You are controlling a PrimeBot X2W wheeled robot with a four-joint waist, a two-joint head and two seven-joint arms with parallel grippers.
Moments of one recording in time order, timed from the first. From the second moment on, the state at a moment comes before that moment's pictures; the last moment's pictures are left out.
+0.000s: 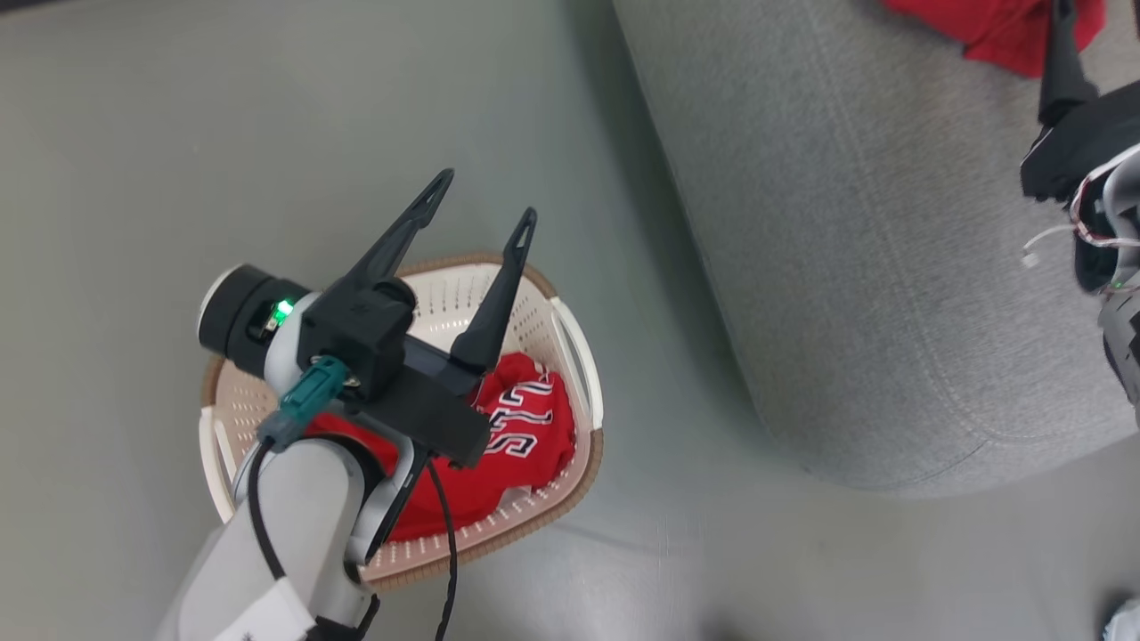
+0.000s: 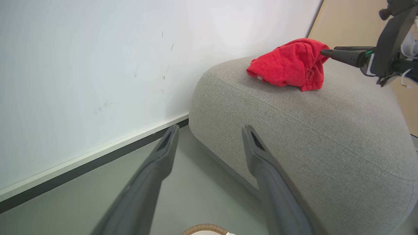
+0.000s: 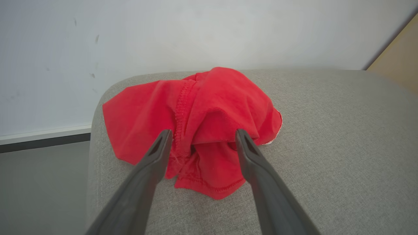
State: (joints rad) left arm -0.52 0.15 -0.39 0.04 -0.22 -0.07 0.00; right arm -1.17 -0.36 0.52 1.06 0.60 0.00 -0.26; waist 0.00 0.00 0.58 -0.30
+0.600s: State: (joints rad) left arm -0.42 0.13 -0.28 0.21 -0.31 -0.03 -0.12; right arm -1.06 -0.29 0.56 0.91 0.53 0.06 -0.26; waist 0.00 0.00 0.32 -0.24
